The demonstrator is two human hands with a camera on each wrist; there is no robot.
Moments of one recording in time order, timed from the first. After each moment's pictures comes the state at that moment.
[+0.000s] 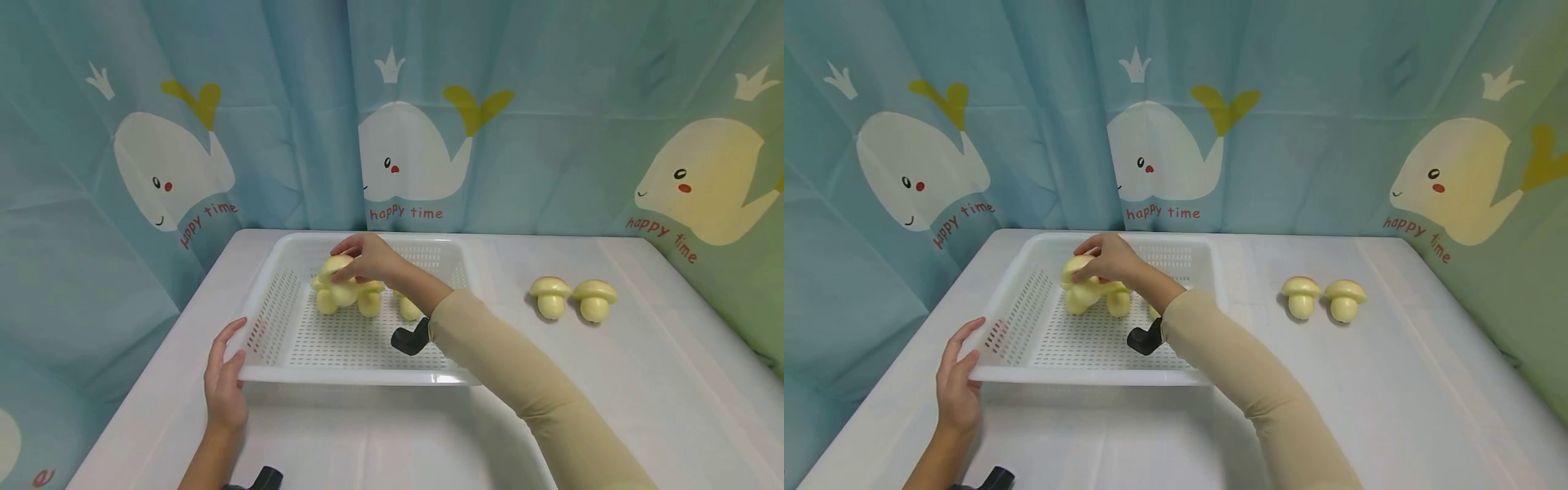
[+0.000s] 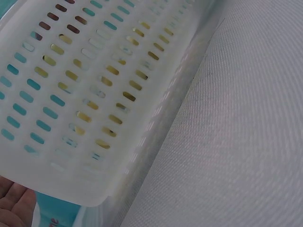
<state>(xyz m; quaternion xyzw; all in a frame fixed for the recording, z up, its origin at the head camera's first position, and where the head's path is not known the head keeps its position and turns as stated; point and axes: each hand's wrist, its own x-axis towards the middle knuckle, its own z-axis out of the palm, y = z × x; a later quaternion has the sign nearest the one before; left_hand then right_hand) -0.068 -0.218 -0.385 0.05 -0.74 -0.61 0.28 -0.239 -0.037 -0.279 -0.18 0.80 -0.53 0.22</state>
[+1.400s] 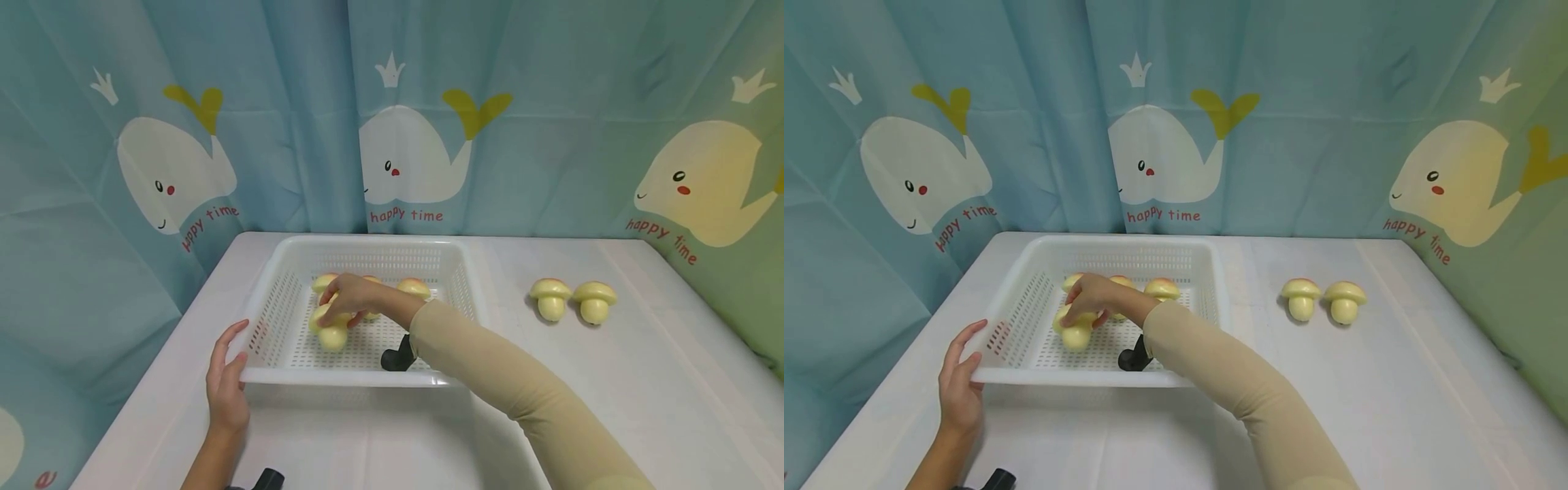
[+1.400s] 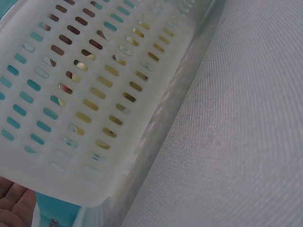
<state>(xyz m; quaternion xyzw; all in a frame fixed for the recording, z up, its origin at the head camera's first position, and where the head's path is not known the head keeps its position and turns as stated) -0.068 -0.219 -0.385 0.06 -0.74 -0.61 0.28 -0.221 -0.063 -0.314 -0.19 0.84 -0.40 0.32</state>
